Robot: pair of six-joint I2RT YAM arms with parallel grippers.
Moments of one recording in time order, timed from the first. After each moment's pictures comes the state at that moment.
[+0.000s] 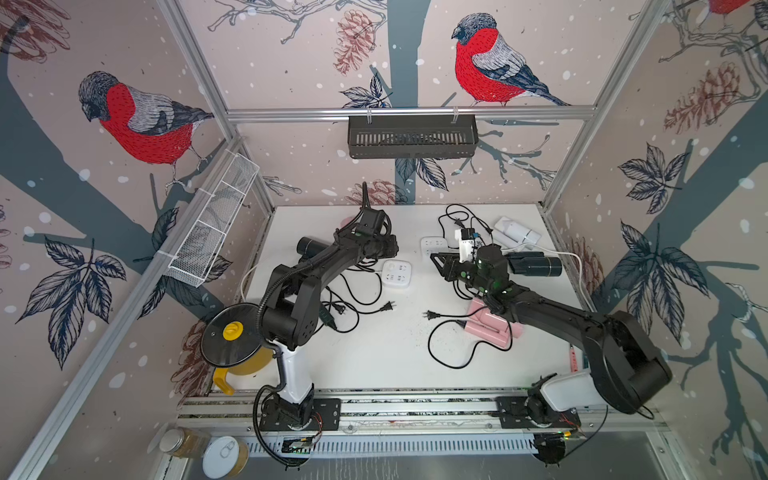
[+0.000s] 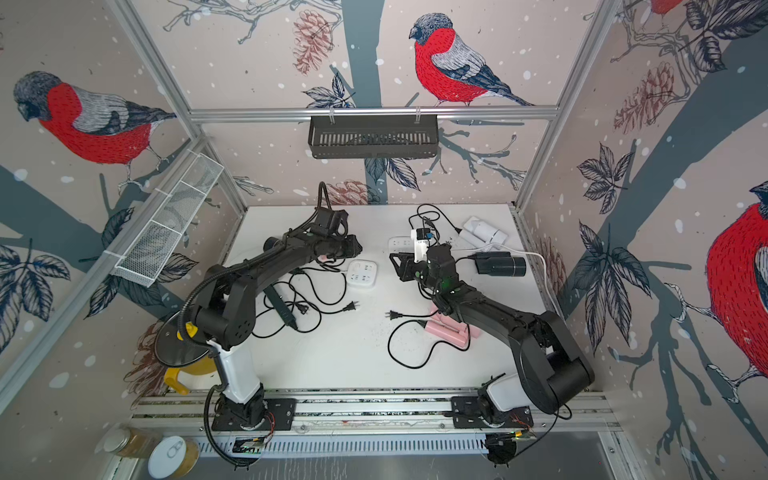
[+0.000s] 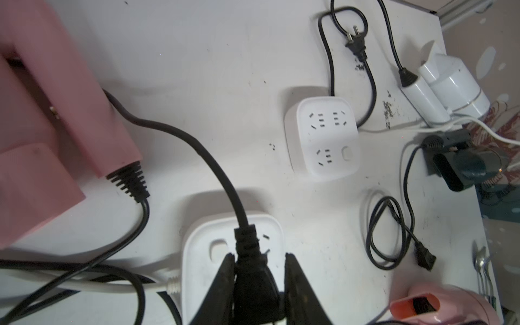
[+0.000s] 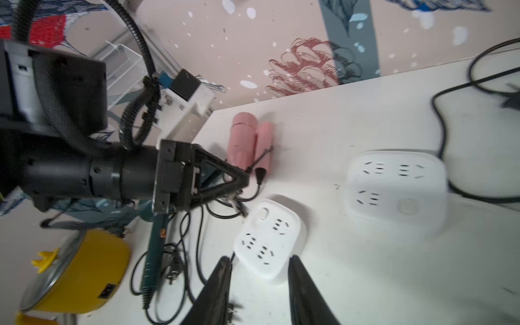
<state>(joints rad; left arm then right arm) -0.44 1.88 1.41 -0.38 0.24 -0.42 0.52 1.46 0.74 0.44 -0.31 0.52</state>
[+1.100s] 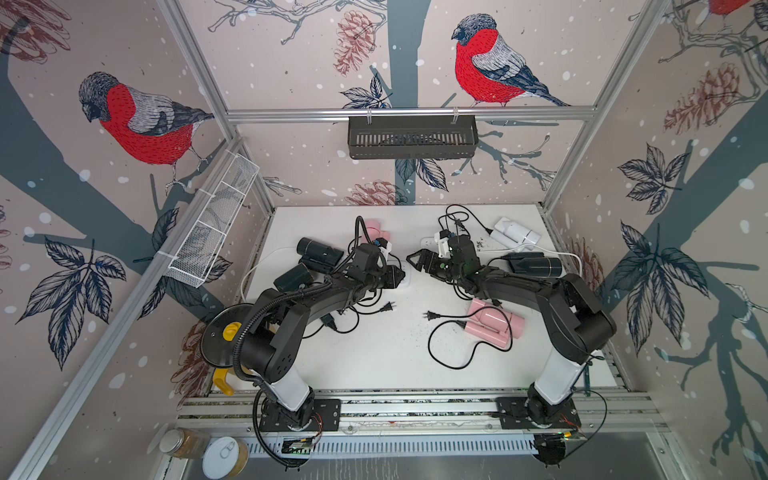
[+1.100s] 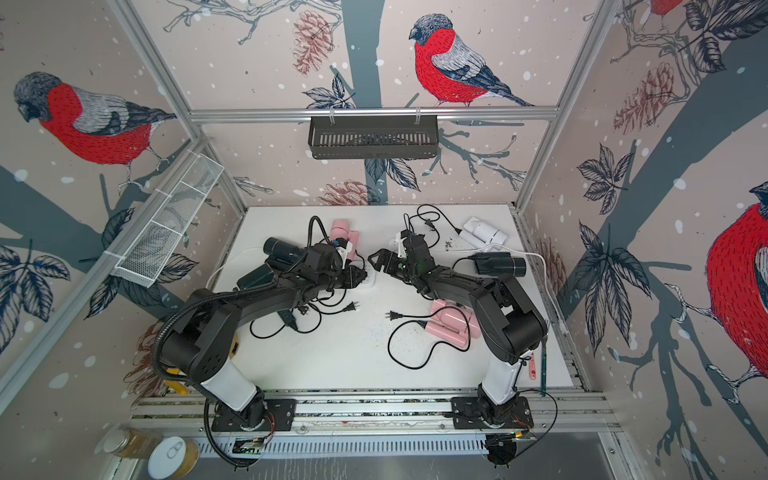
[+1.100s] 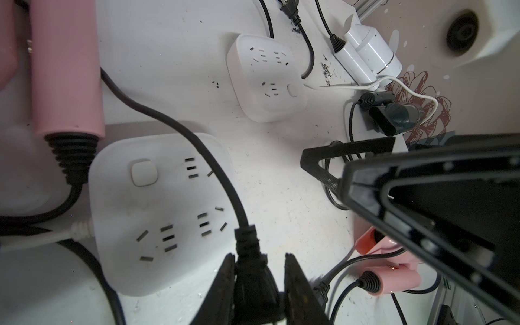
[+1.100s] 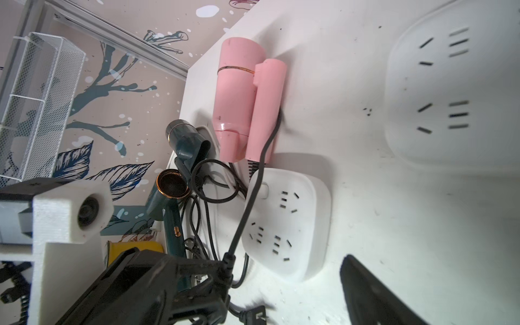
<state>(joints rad) -0.51 1.66 0.89 0.10 0.35 -0.50 0.55 1.77 0.98 0.26 -0.38 0.79</state>
